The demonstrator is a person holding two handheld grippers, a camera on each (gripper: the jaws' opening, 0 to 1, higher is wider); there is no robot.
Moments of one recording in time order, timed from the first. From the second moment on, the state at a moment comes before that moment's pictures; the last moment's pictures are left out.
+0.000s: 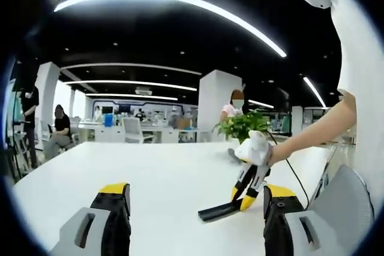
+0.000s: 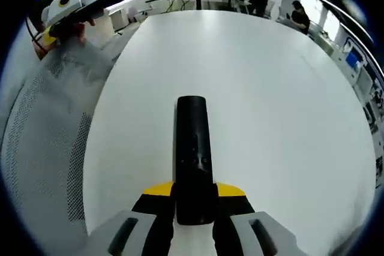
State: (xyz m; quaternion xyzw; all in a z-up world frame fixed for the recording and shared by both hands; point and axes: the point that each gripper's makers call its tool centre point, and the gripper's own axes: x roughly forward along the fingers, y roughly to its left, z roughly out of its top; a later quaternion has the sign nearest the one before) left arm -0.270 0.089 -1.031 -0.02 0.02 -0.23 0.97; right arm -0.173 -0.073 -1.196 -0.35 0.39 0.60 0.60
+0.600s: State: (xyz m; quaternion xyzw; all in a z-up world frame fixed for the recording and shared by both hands) left arm -0.270 0.087 -1.037 -0.02 0.04 -0.24 0.97; right arm -0.125 -0.070 -1.197 -0.37 0.38 0.61 0.60
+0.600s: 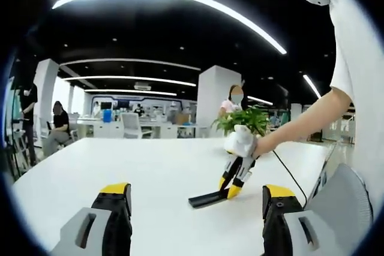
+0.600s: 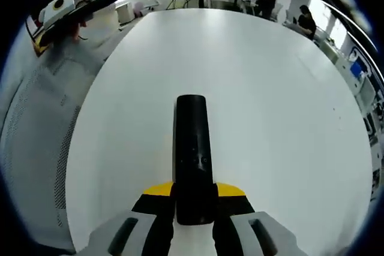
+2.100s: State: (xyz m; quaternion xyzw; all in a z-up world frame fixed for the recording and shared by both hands) left arm -0.270 0.085 -1.045 -0.02 0.06 -0.24 0.97; right arm -0.078 -0.068 -1.140 -0.03 0.32 0.42 0.85
